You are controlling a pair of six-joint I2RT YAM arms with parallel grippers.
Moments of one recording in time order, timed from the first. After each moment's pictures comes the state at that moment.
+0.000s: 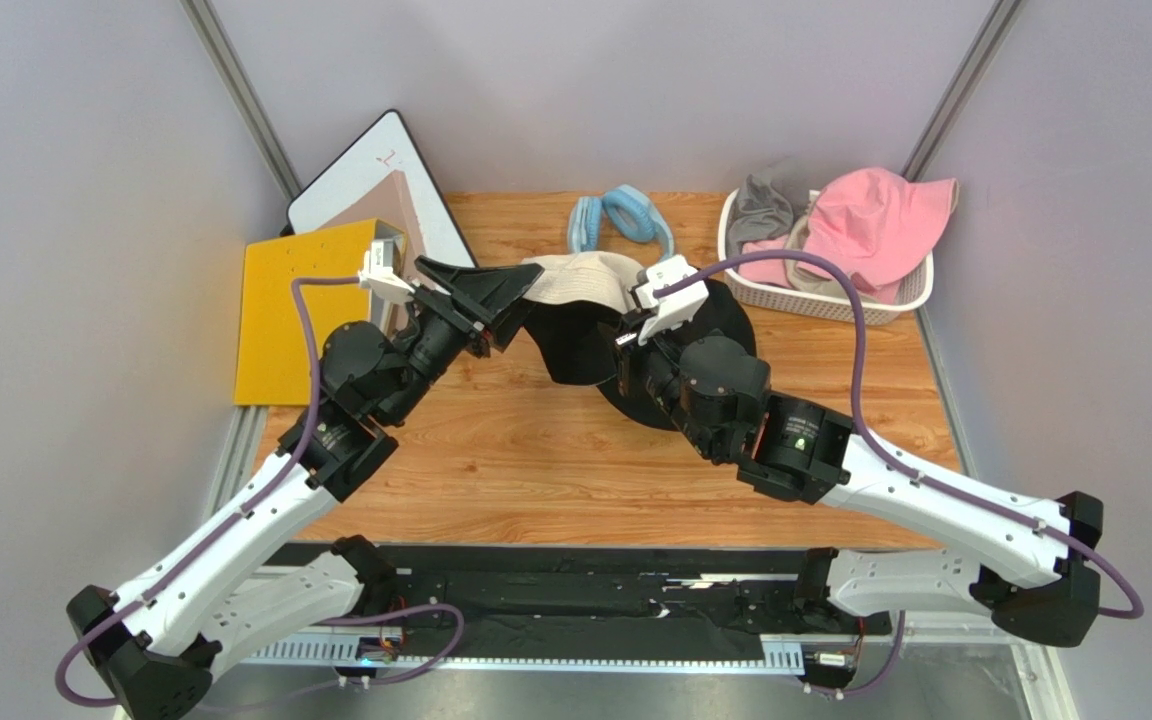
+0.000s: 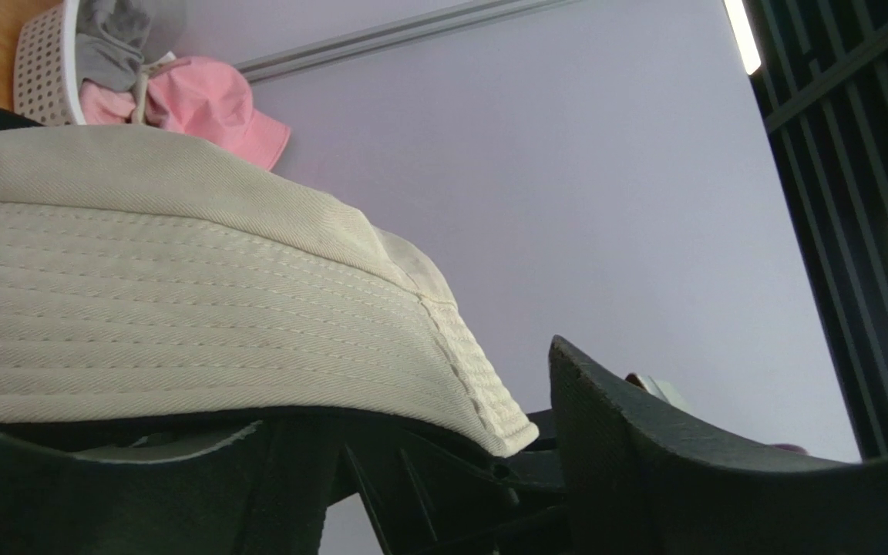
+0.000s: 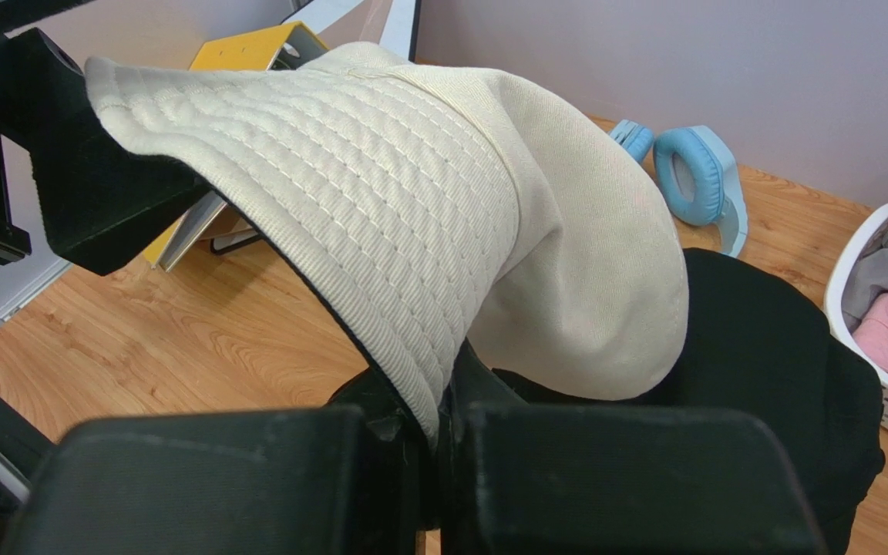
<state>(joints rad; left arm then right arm) -0.69 0.87 0.89 0.16 -0.06 -1.37 1.16 1.11 1.18 -0.18 0.62 0.13</state>
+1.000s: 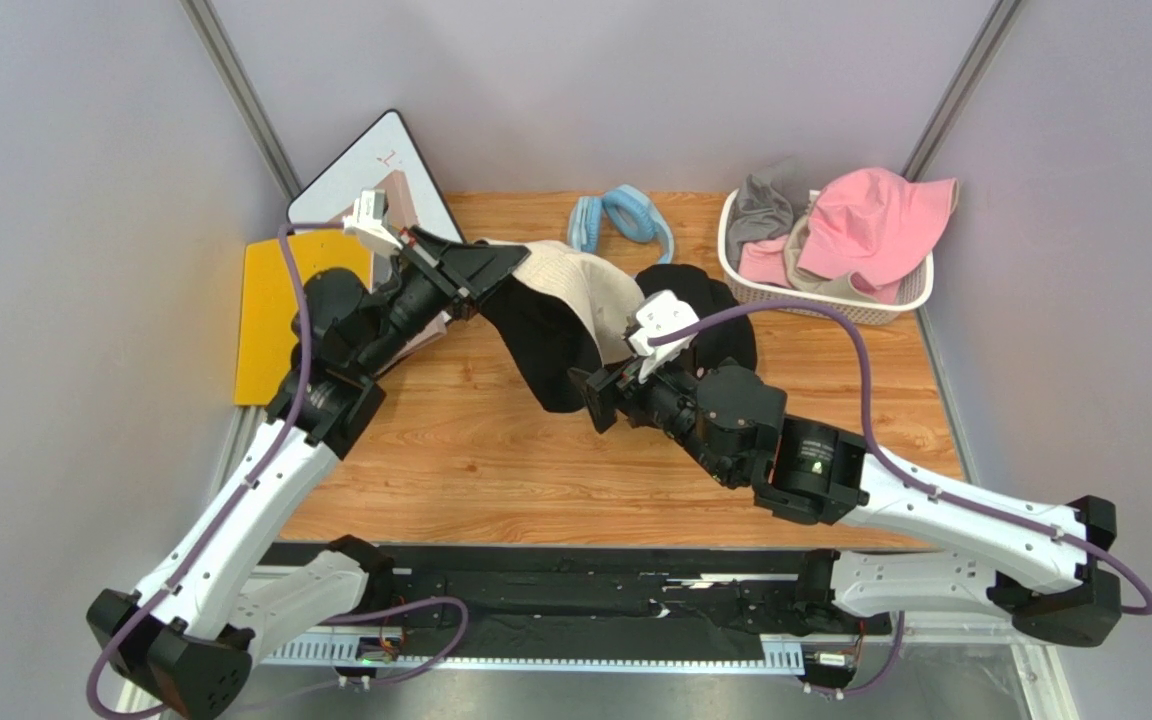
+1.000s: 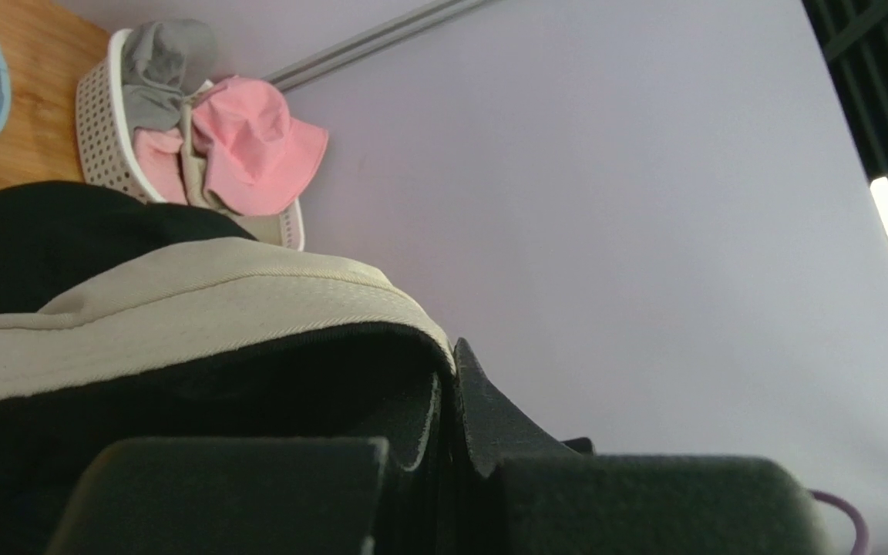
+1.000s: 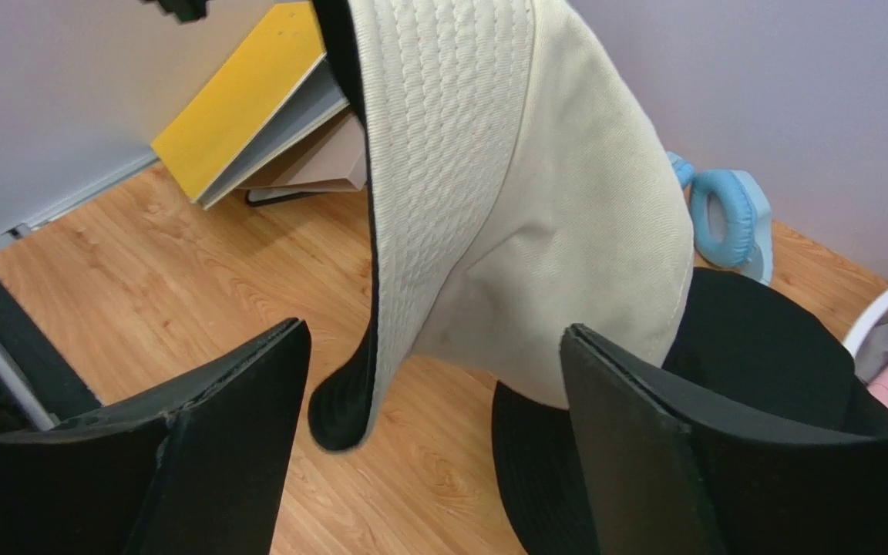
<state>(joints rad) -0.46 0.95 1.00 0.11 0.23 -1.27 1.24 1.03 1.09 -0.14 0.56 -0.01</state>
